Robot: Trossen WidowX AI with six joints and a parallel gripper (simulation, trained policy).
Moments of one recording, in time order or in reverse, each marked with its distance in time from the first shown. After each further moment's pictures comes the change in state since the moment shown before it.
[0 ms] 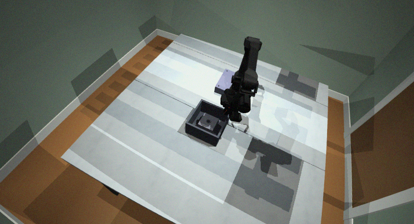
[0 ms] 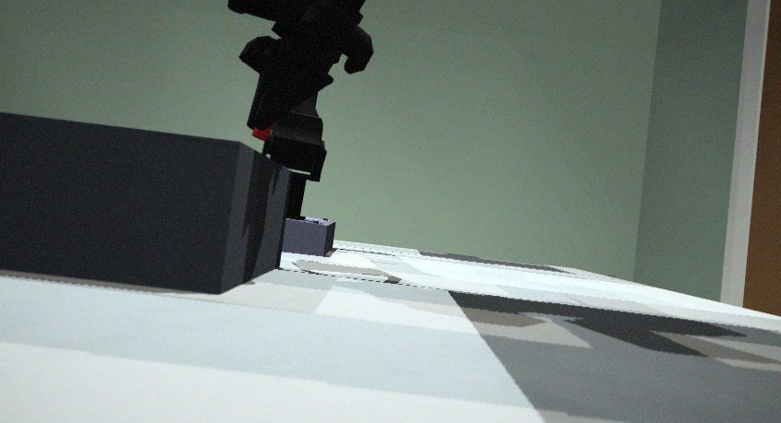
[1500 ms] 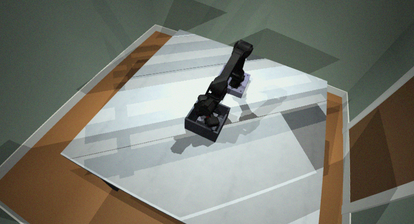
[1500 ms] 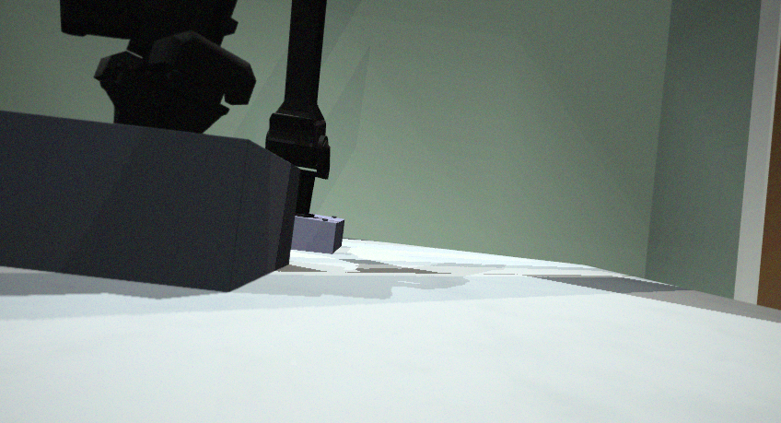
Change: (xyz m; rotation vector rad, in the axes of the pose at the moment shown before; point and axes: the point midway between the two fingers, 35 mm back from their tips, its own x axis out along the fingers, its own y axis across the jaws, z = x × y) arm 0.093 0.016 0.081 -0.193 0.159 0.040
